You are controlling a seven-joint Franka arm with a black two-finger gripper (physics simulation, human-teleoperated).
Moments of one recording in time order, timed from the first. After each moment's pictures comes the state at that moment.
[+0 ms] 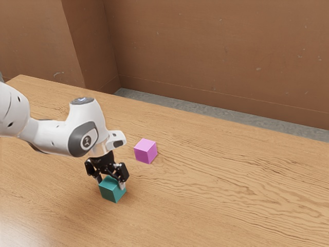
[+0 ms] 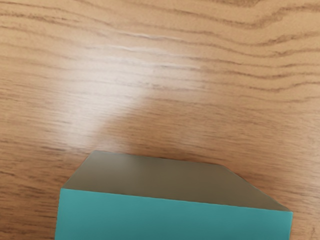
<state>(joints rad) -0.06 0.13 0.05 -2.36 -0.16 2.45 -0.01</state>
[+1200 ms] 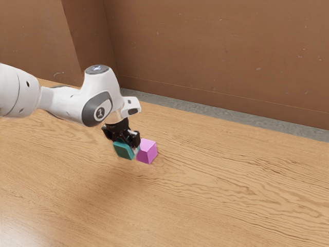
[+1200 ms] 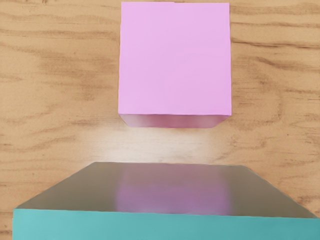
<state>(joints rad) -0.06 0.20 0.04 -2.08 -0.01 2.41 -0.03</state>
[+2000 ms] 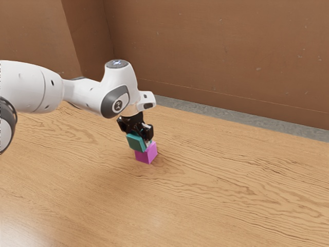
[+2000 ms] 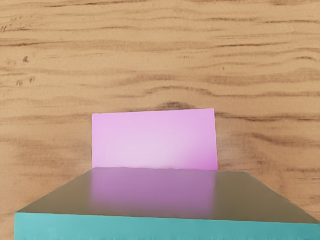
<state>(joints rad) -0.04 0.41 0.00 -1.80 0.05 2.33 -0.03</state>
